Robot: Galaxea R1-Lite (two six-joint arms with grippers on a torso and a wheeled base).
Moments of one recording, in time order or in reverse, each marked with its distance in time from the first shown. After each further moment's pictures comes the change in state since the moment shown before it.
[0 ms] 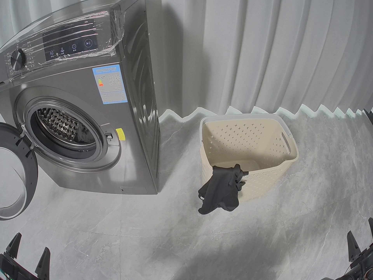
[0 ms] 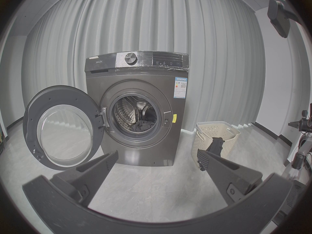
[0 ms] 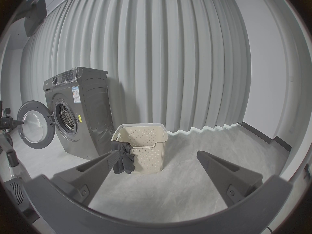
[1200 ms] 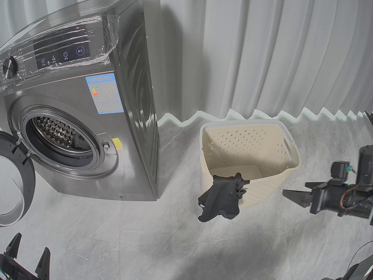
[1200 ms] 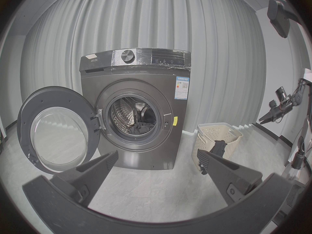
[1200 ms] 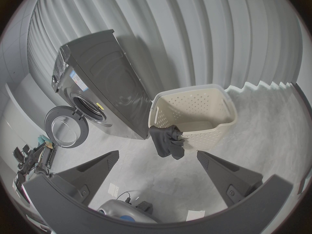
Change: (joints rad) left arm 0.000 0.000 0.000 0.000 0.001 0.000; right arm 0.379 1.294 -0.369 -0.464 0.099 0.230
